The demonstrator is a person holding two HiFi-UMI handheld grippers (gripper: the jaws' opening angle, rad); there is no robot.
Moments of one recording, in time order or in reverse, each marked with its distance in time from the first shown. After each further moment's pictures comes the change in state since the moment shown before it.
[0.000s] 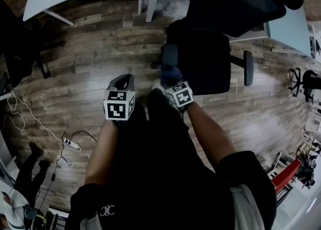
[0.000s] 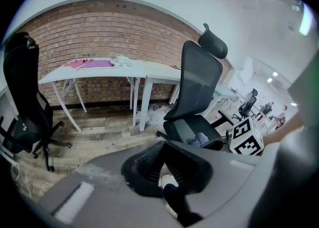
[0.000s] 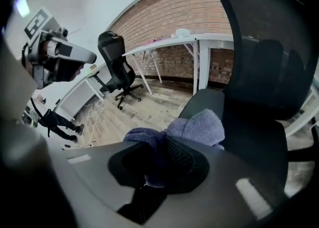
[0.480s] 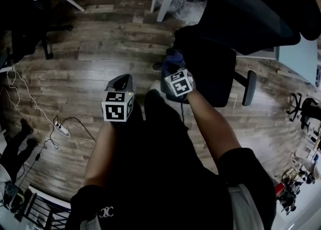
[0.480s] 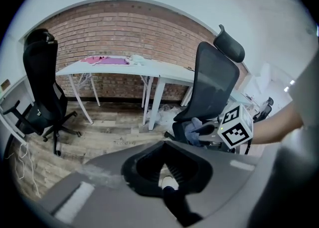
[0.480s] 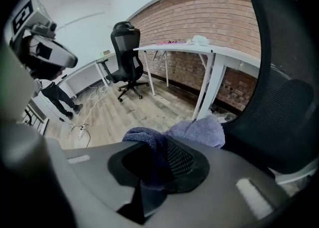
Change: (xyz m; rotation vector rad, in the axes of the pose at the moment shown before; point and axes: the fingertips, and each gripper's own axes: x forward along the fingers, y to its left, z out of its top) left arm 0.005 -0.003 -0.001 -0.135 -0.017 0.134; right arm 0.026 -0.052 0.076 -0.282 -0.016 -0.008
